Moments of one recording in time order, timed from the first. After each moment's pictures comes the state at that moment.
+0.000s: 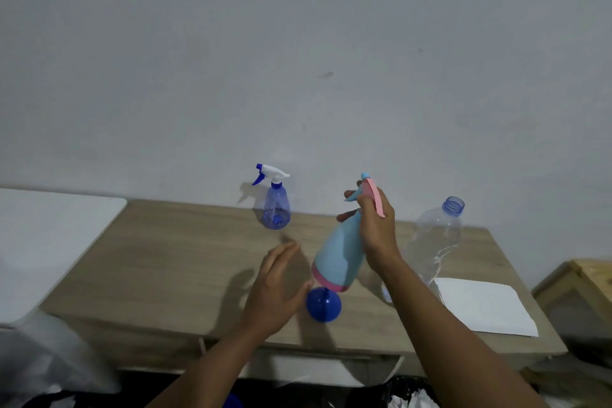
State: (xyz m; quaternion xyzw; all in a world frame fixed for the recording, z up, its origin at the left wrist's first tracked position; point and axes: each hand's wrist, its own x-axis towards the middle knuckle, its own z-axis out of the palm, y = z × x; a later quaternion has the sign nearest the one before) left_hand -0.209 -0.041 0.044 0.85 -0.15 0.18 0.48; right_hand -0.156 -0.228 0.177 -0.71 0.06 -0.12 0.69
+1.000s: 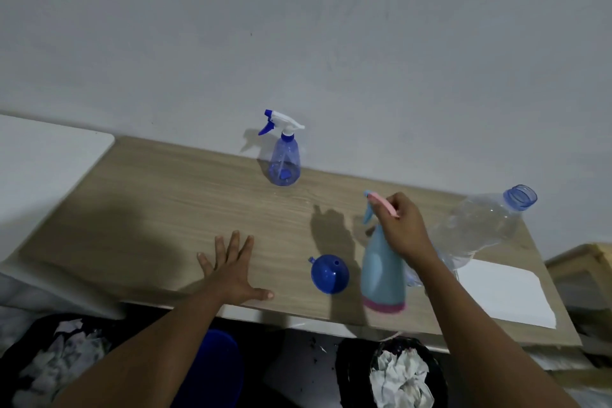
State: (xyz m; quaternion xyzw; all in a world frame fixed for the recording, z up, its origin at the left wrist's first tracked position) left_hand -0.173 0.042 -0.045 0.93 0.05 -0.31 0.17; right_hand -0.122 -0.271 0.097 -0.87 0.09 0.01 0.49
